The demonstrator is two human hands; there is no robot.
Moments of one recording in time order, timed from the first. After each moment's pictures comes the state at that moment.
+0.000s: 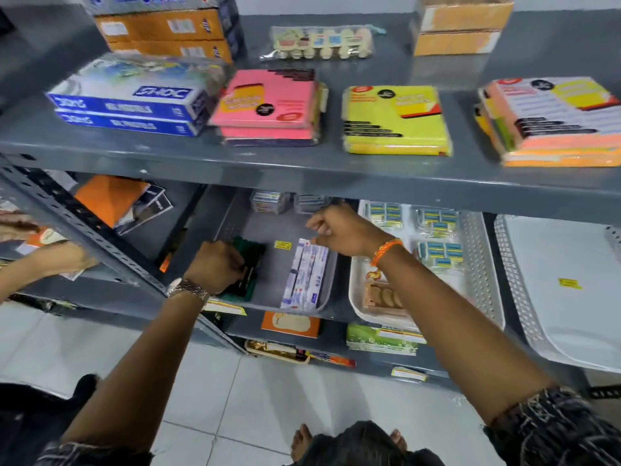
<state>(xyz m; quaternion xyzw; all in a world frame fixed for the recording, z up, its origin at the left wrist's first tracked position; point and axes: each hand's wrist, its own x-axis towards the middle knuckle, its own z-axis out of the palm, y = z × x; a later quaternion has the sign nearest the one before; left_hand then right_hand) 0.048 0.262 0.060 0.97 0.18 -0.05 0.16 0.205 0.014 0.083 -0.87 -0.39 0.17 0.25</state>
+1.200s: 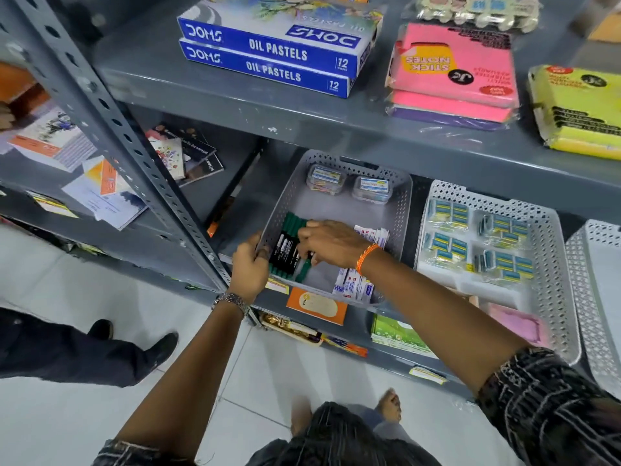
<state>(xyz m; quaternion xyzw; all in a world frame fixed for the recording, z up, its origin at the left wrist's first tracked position) -0.002 0.279 -0.013 0.77 0.31 0.14 0.54 0.156 0.141 0.021 -0.75 -0.66 0.06 -0.02</state>
